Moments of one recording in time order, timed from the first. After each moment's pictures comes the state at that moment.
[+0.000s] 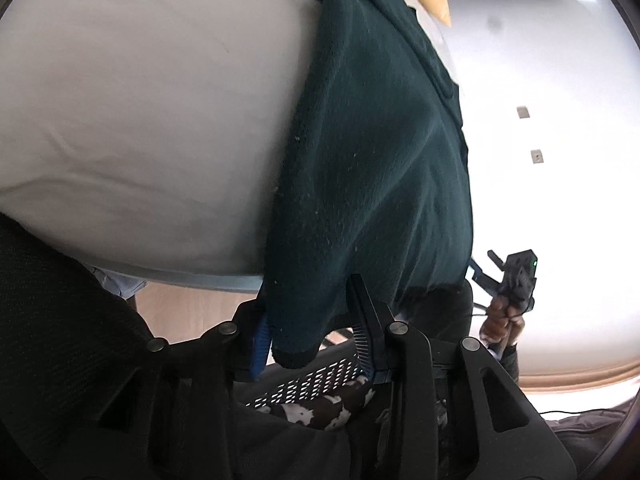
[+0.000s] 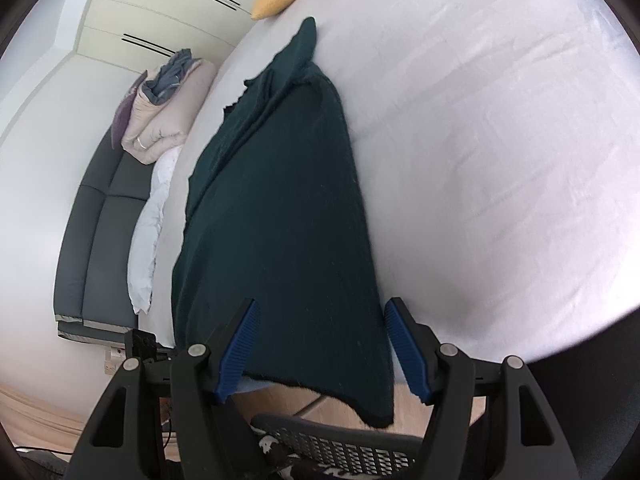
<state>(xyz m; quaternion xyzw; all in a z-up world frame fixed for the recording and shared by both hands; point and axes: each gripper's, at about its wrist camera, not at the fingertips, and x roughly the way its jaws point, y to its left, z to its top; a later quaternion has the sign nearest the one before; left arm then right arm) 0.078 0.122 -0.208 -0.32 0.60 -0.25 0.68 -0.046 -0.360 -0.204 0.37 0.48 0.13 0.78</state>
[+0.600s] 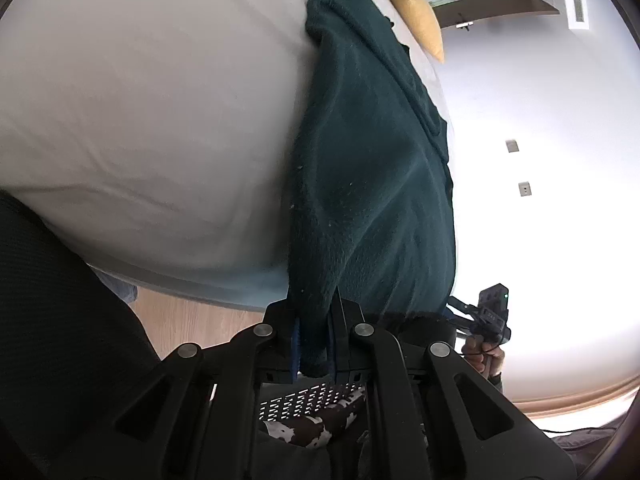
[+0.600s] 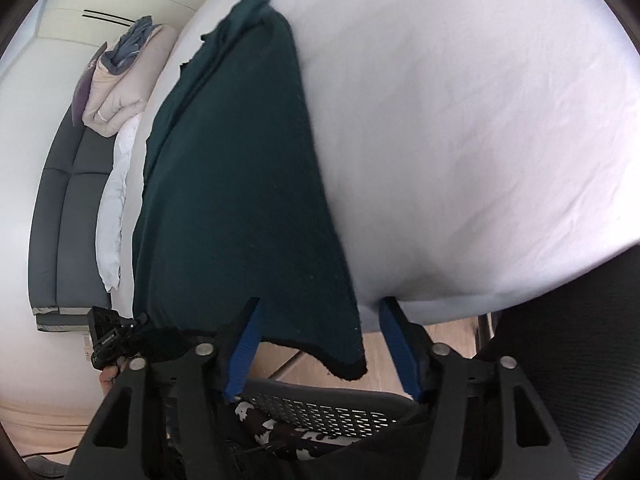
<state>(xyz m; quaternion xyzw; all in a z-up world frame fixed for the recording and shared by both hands) 0.079 0.121 -0.190 -0.36 0.56 -0.23 0.71 -0.050 -0.354 -0.232 0.35 0.57 0.10 0.74</state>
